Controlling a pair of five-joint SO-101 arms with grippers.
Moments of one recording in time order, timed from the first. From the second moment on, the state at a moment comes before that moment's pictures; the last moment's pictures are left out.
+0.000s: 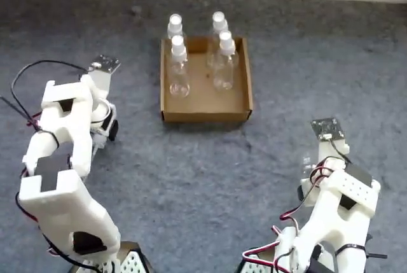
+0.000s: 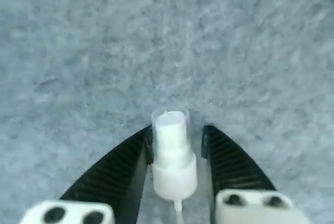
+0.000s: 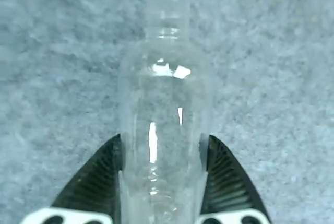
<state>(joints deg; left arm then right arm) -17.7 16.7 14.5 65.4 -22.8 29.3 -34.3 63.9 55.8 42.6</state>
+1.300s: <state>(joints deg) 13.3 -23.3 41.6 69.4 -10.0 29.2 -33.3 49.6 60.8 33.3</state>
